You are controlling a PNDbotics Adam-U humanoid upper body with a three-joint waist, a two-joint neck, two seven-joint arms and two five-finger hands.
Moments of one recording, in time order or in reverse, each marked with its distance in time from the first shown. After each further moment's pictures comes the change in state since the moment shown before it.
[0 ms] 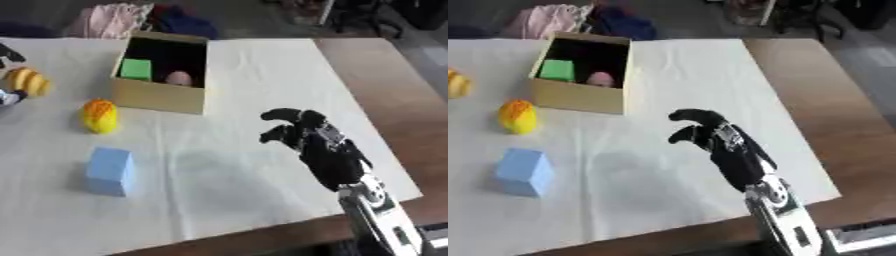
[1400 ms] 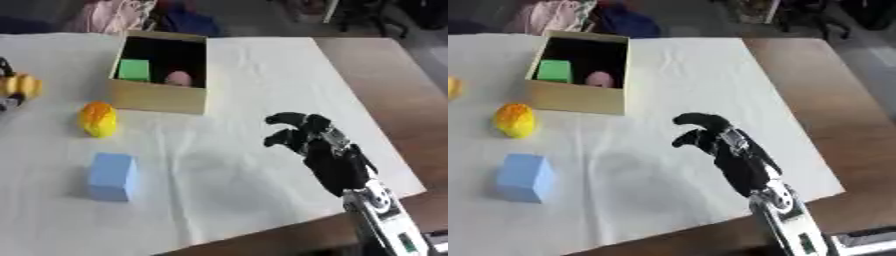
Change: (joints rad) left arm 0.044 0.006 0.000 0.018 -0.116 0.034 0.260; right arm -0.005 0.000 -0.001 0.000 0.000 0.000 0.000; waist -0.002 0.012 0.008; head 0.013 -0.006
